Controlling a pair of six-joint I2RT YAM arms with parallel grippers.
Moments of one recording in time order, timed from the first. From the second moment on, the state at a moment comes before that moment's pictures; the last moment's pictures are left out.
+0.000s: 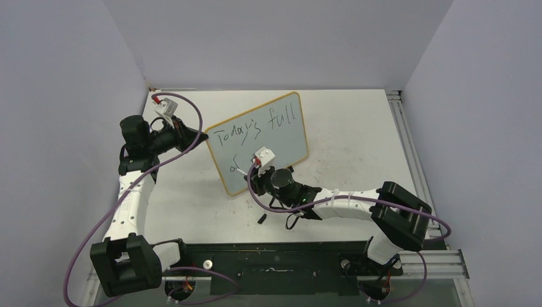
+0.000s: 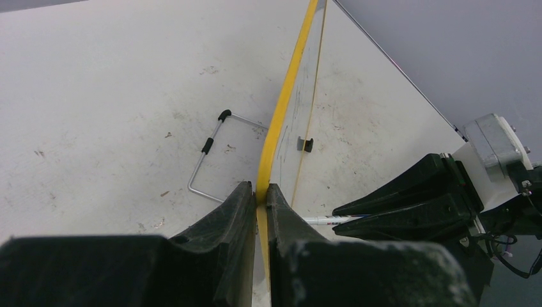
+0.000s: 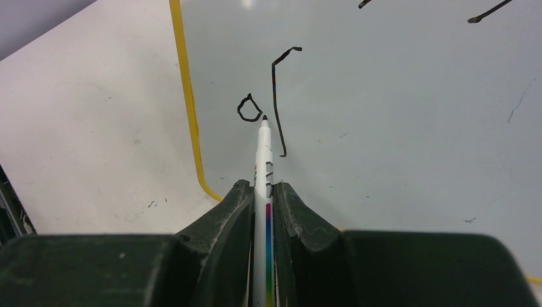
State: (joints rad) left arm 0.17 1.16 0.91 -0.07 0.99 -0.17; right arm 1.07 1.57 0.79 0.54 0.21 0.17
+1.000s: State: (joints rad) left arm 0.17 1.16 0.91 -0.07 0.99 -0.17; right arm 1.05 1.59 0.80 0.54 0.25 0.19
